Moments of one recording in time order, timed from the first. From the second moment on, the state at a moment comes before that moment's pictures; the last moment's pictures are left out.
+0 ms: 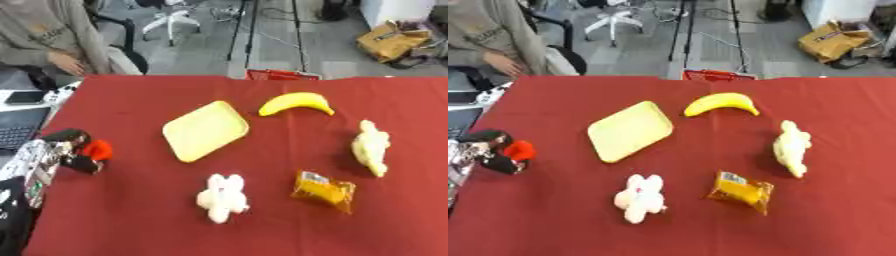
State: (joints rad) left arm -0.22 0.52 0.28 -1.47 -1.05 0.17 -0.58; right arm -0.26 -0.42 -0.03 -1.87 0.17 -0.20 -0.07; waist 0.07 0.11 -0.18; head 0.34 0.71
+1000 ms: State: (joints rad) left arm -0.49 0.47 0.03 -1.35 -1.15 -0.01 -0.64; right arm -0.28 -0.42 -0.02 -1.87 0.16 -0.20 -0.06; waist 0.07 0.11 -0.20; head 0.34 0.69
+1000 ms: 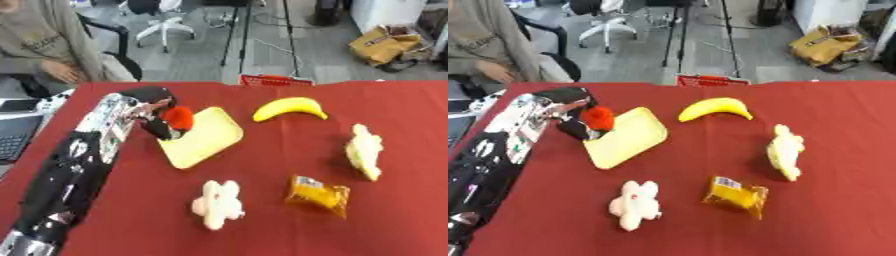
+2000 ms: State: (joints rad) left arm -0.53 0.42 0.03 -1.19 -1.14 0.04 -0.21; right arm -0.28 -0.42 -0.02 -1.87 0.16 -0.20 -0.06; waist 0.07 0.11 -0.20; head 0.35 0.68
